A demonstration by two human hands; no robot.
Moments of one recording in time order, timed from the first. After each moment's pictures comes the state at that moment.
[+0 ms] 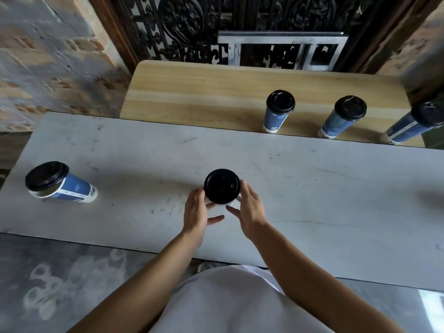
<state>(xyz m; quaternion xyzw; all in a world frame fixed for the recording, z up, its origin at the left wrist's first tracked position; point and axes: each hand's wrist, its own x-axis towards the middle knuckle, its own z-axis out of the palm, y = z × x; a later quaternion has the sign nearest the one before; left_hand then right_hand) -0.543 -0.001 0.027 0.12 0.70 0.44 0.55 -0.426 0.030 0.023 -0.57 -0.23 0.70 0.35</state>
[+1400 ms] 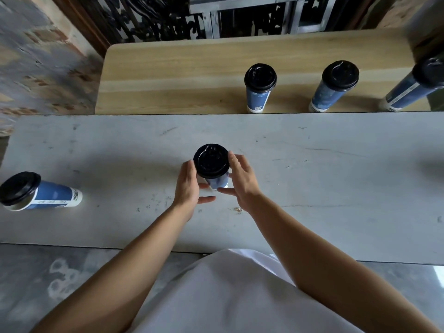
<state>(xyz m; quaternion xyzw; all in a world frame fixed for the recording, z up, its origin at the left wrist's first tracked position) -0.518 0.053 0.029 0.22 0.74 0.35 0.53 -0.390 0.083 0.015 -0.59 -0.23 0.71 0.32</state>
